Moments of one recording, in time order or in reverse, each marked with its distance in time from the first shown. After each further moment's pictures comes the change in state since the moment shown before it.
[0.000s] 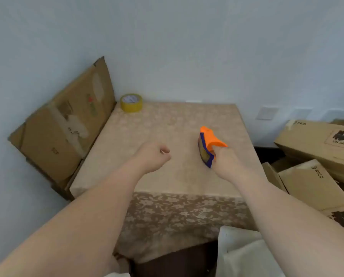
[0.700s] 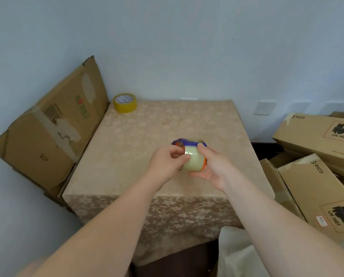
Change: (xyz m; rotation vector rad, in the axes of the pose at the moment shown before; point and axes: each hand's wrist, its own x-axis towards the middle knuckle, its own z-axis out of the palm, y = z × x) left_hand -0.011 0.034 0.038 -0.638 0.017 0.035; right_hand -0.033 -0.041 -0.019 1.529 -0.209 0.341
